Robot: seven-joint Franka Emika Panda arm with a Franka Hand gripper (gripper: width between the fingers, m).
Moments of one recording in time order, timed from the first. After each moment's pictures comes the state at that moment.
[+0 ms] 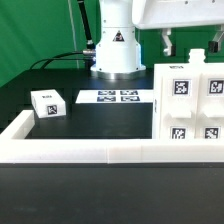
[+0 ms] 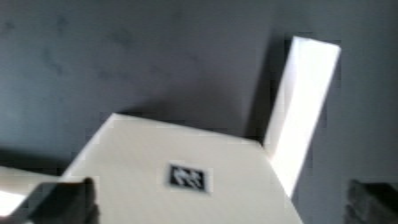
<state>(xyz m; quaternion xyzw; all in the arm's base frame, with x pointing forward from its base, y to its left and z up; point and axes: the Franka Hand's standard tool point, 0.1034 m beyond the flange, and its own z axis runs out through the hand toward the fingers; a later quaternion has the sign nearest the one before) 0.539 0.071 0.133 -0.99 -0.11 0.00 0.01</state>
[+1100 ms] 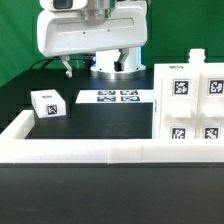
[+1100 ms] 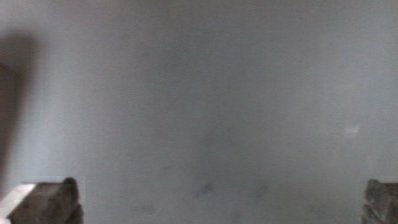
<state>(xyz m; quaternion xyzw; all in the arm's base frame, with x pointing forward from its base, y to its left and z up) 0.485 -0.077 0.096 -0.99 -0.17 0.04 0.01</state>
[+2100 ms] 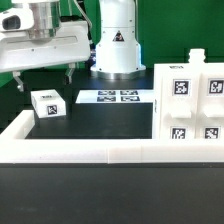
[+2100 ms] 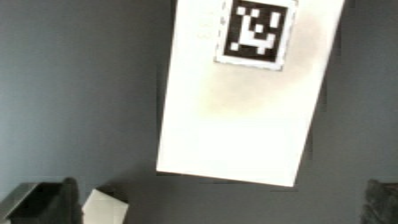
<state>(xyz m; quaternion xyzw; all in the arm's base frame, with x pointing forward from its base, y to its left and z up) 0.430 -0.182 0.058 -0.97 -0.24 0.02 0.01</state>
